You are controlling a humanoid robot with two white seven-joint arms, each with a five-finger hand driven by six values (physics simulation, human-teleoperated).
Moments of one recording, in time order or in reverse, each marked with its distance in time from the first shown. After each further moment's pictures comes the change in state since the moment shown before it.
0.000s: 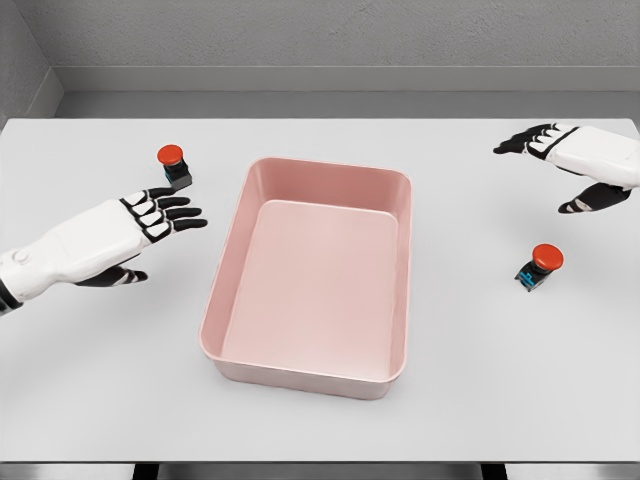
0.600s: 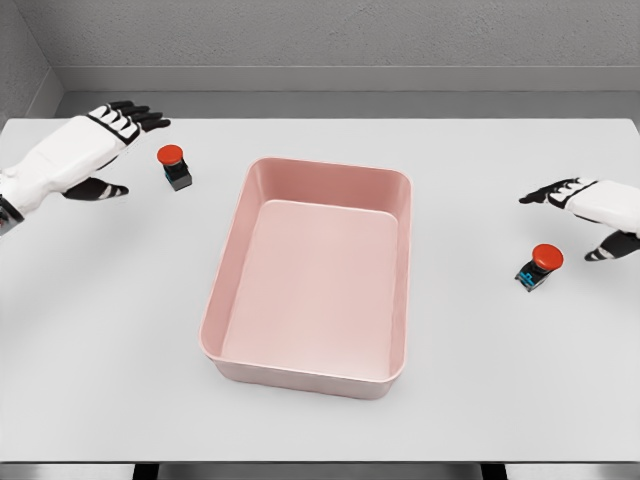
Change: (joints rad) left arm -0.328 -0.209 -0.034 0.435 -0.069 0.000 0.004; right arm 0.054 -0.058 0.125 0.032 0.004 0.069 -0.029
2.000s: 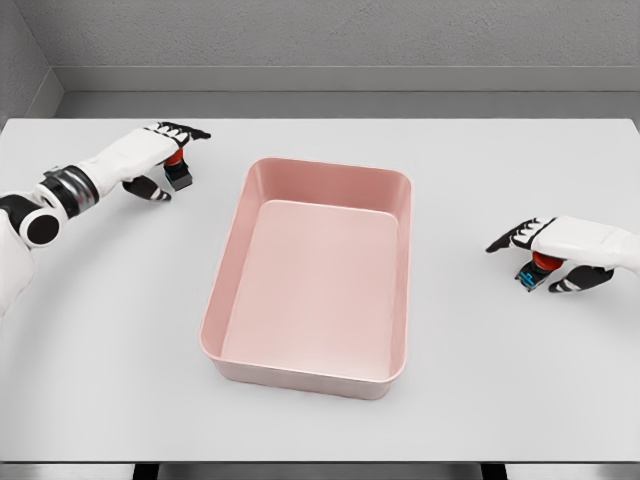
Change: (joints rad) left arm -0.264 -0.274 -0.114 0.515 -0.114 -0.001 -0.081; right arm 0.061 0.027 -0.005 -0.049 0.003 -0.092 0.050
